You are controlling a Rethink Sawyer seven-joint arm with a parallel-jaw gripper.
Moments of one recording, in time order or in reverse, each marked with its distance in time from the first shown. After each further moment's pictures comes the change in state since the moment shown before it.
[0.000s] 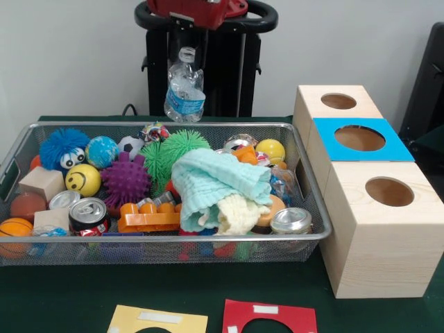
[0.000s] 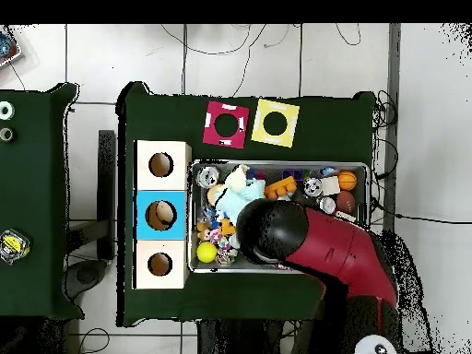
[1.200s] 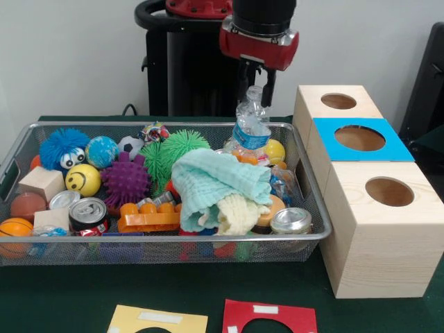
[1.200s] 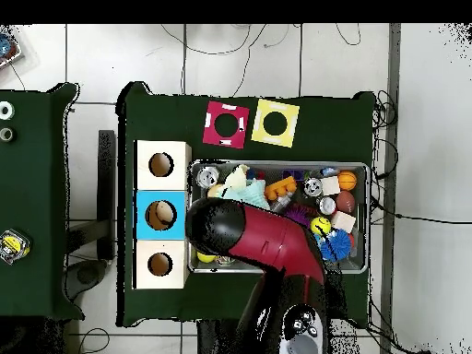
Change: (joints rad) arm 0.173 0.091 -0.019 0.045 0.159 -0.128 0.160
